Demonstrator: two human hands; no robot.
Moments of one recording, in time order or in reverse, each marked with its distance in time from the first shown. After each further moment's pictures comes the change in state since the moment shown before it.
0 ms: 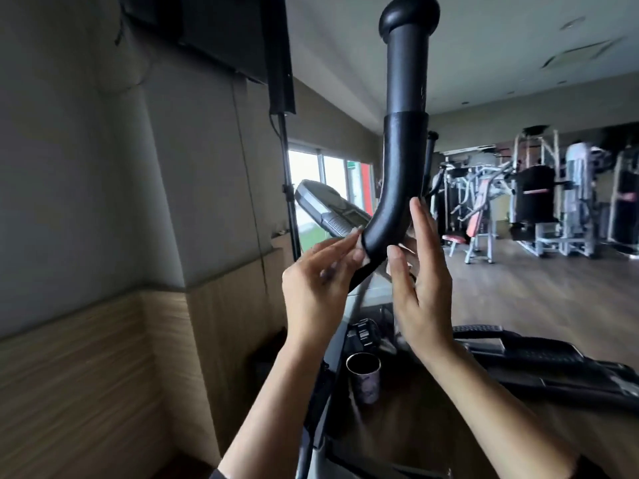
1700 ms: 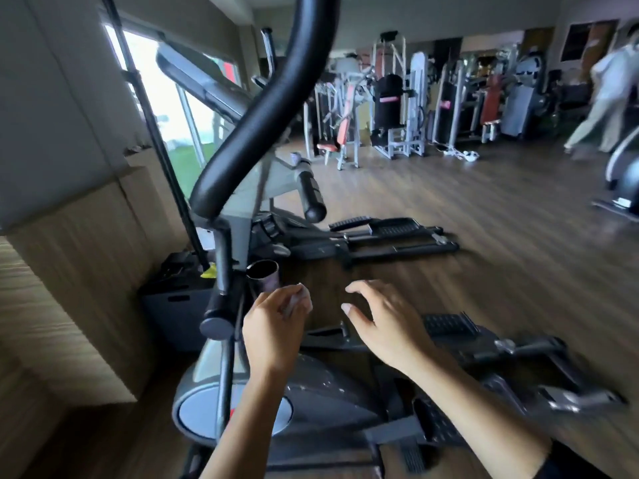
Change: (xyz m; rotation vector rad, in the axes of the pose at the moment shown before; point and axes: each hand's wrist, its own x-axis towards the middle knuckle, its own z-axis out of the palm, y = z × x) left_hand -0.191 -0.085 -0.016 0.219 -0.289 -0.466; right_hand -0.198 -0.036 -0.076 -0.831 -0.618 0.620
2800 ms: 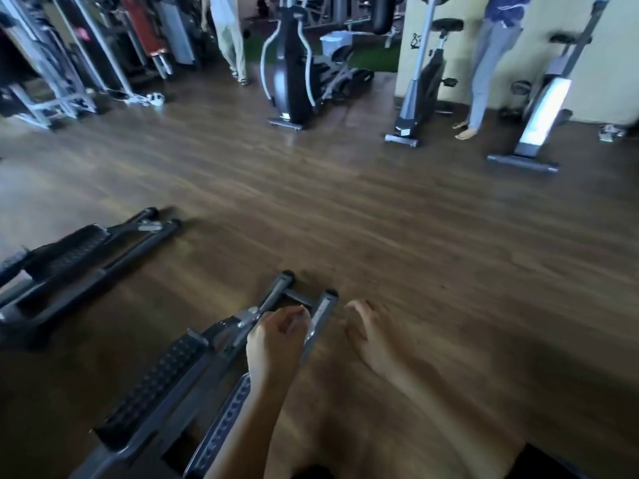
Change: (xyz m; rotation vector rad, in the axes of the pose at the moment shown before) left_hand -0.226 0.324 0.581 -0.169 -1.100 0.122; right_hand -0.185 0.530 -0.308 -0.297 0.072 1.004
